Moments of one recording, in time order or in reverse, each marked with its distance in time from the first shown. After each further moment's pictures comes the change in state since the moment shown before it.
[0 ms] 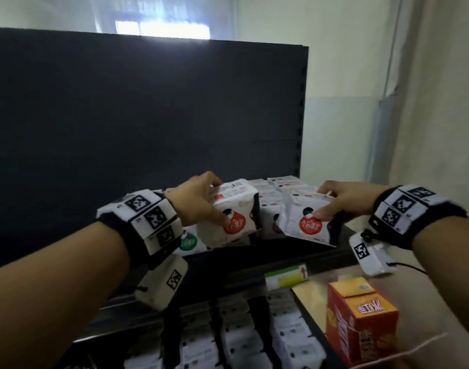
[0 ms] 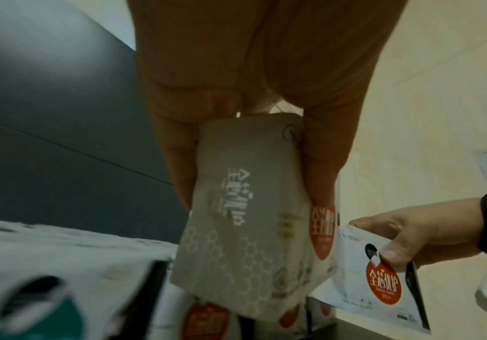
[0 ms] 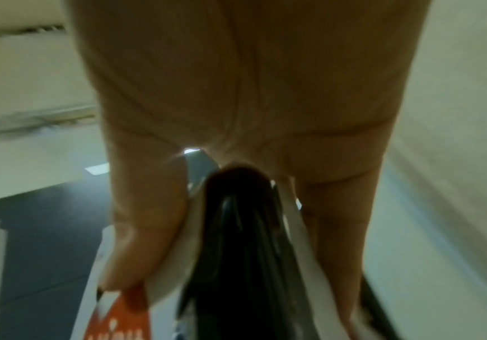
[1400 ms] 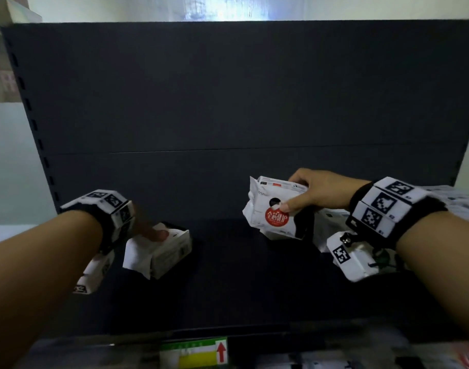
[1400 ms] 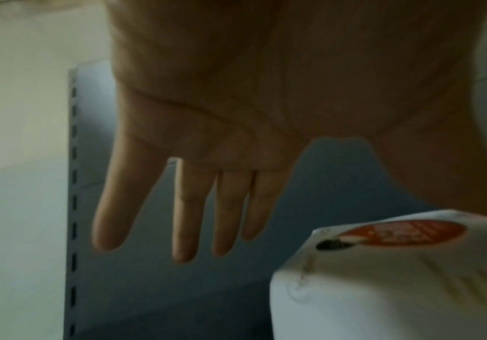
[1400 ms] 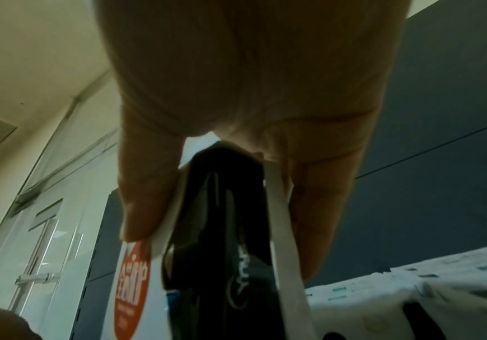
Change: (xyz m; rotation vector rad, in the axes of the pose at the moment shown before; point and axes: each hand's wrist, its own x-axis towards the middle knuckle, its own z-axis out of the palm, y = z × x) left_hand -0.080 -0.429 -0.207 0.602 -0.225 -0.694; right_hand 0.065 -0.341 0.236 -0.098 -0.101 -0.420
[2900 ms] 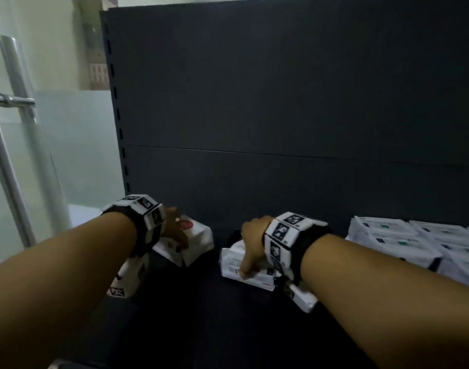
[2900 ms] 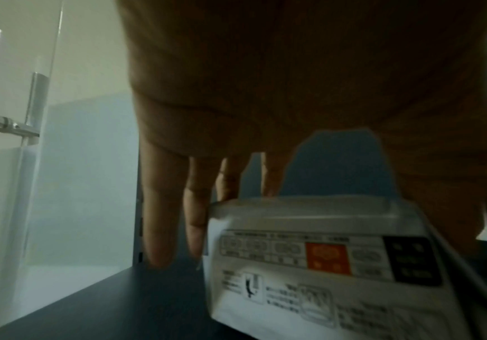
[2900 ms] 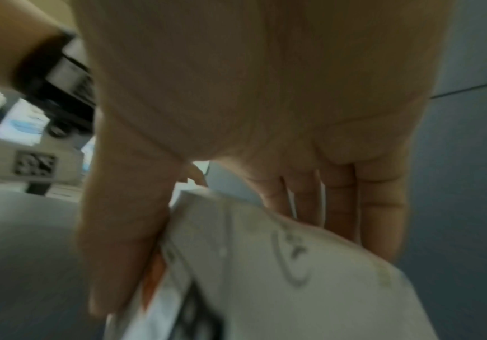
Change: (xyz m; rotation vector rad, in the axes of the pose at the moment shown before) left_hand 0.058 -0.090 0.024 -0.122 -0.062 -0.010; right_hand 0.176 -0.152 0.205 -0.791 -0.387 -0.107
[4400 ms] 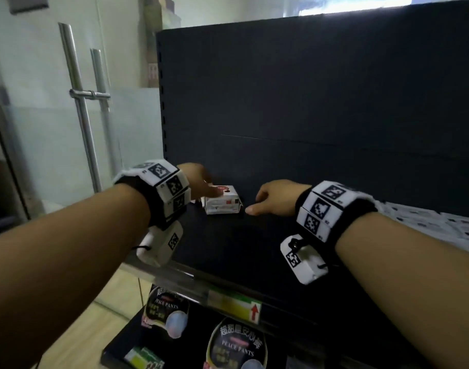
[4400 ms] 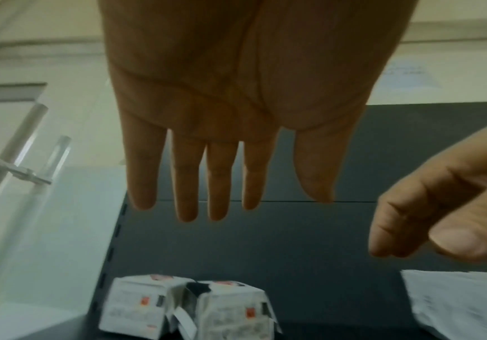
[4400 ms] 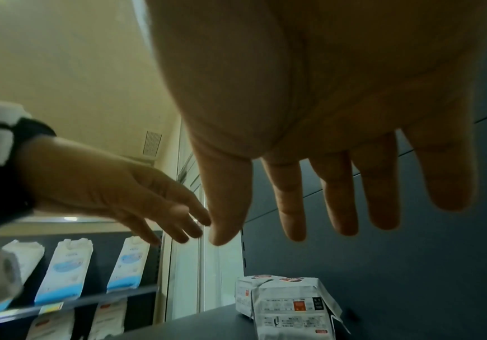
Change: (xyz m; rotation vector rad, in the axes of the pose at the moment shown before) left_hand -0.192 0.104 -0.021 -0.138 0.304 -0.083; right_hand -0.187 0.053 -0.008 0.267 0.204 -0.242
